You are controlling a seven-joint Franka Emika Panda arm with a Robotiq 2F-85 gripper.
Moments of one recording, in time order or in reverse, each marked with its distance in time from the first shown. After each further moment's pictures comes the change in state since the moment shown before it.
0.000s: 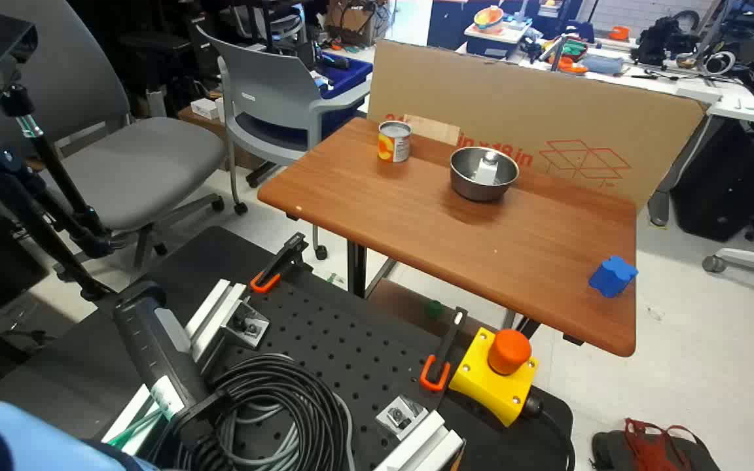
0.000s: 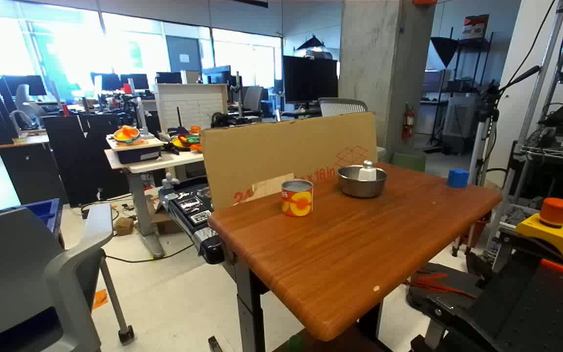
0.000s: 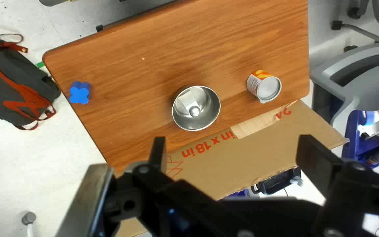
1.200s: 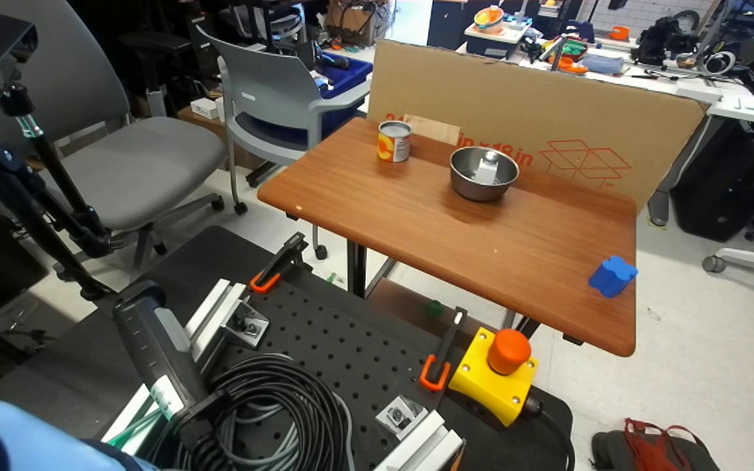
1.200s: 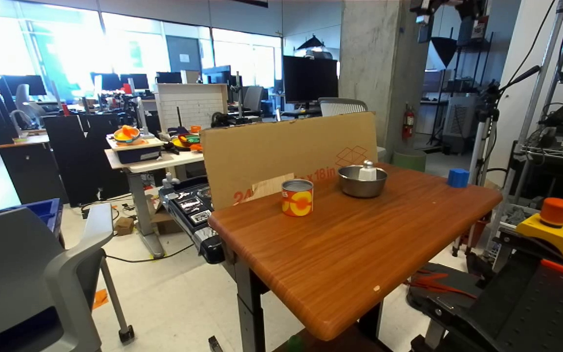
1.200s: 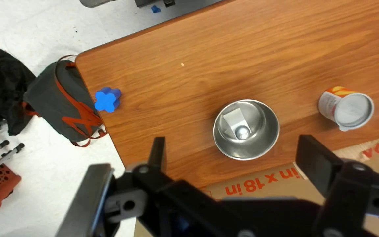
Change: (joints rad) arm -0.016 0.349 0.127 0.113 -0.186 0.079 0.161
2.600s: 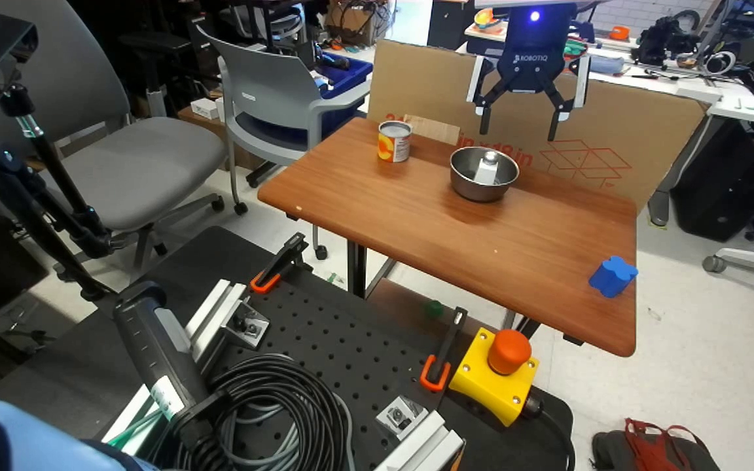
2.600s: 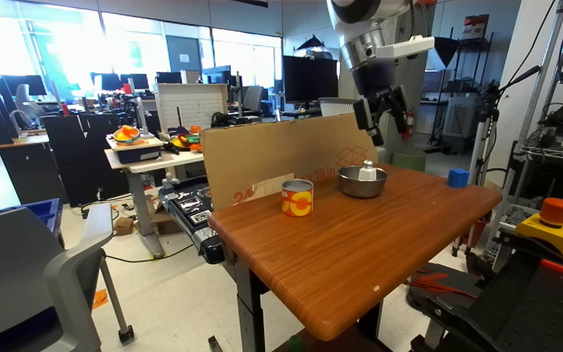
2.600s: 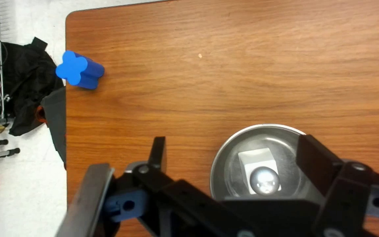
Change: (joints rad) arm 0.070 0.644 0.032 0.458 -0.165 -0.157 -0.094
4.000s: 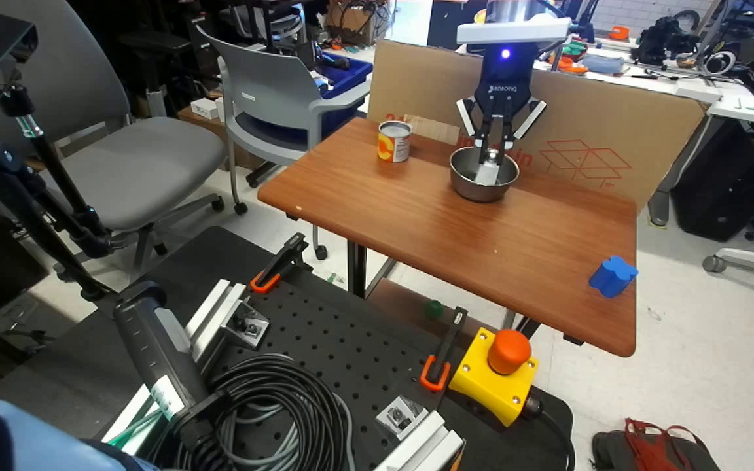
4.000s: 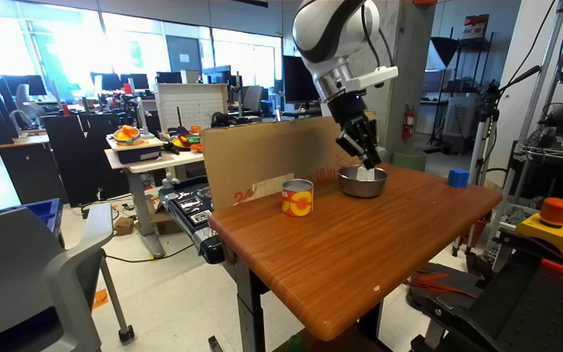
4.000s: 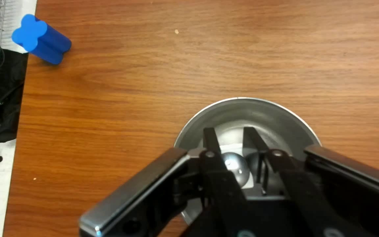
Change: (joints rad) arm 0.035 0.280 0.016 0.326 -0.001 -0.177 -0.022
